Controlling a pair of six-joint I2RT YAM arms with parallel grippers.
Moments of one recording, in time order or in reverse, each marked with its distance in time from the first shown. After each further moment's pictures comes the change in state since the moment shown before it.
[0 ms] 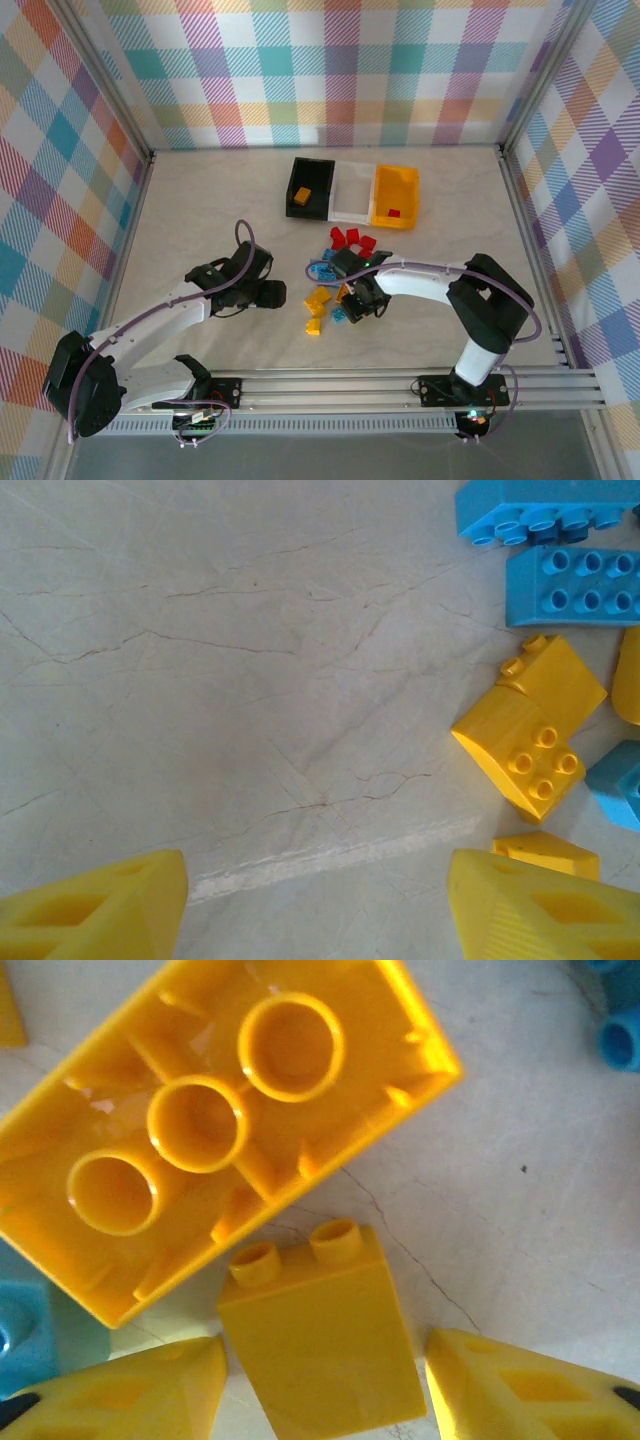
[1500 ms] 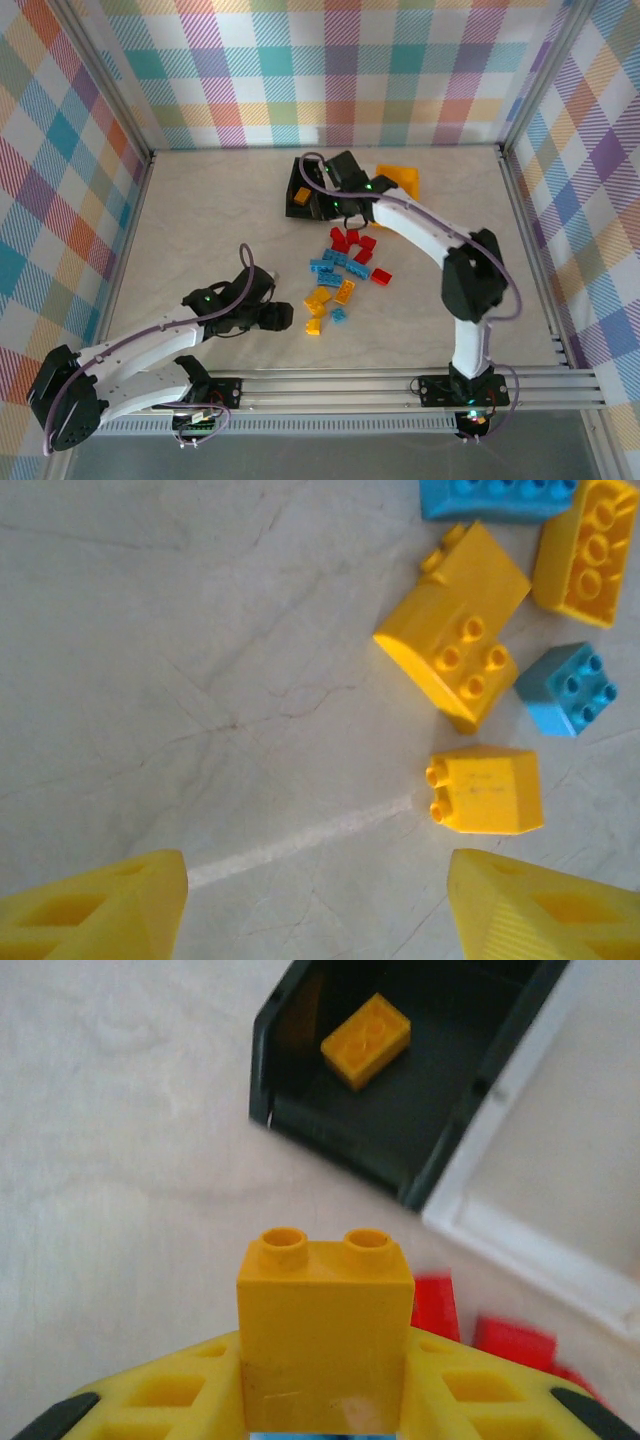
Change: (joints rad) left arm -0.156 -0.138 -0.167 0.088 0.047 -0.099; right arm -0.244 0.267 0.743 0.112 -0.126 0.001
